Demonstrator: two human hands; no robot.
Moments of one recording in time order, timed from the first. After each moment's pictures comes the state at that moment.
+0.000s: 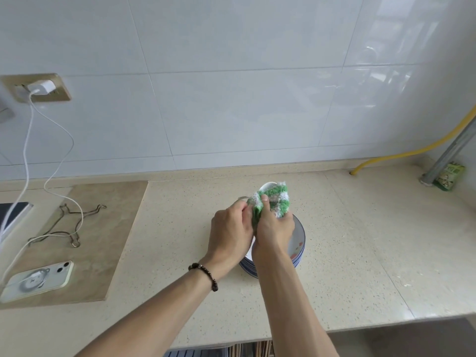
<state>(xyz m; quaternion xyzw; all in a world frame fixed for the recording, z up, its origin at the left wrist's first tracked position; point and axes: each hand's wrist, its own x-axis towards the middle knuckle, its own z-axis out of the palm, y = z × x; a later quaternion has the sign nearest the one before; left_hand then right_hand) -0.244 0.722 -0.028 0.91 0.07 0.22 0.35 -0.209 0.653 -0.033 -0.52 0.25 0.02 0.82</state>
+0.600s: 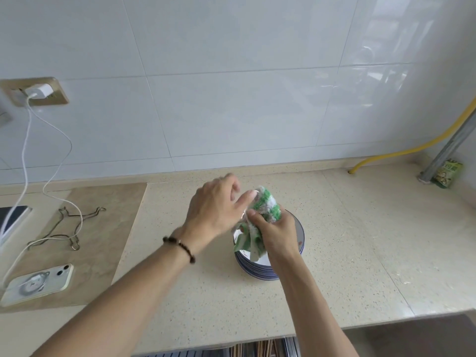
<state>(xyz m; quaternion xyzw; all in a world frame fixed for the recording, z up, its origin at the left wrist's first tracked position) -0.232 0.756 0.018 0.96 0.01 0.14 0.24 -0.214 0.619 -0.045 -0.66 0.01 0.07 0.75</state>
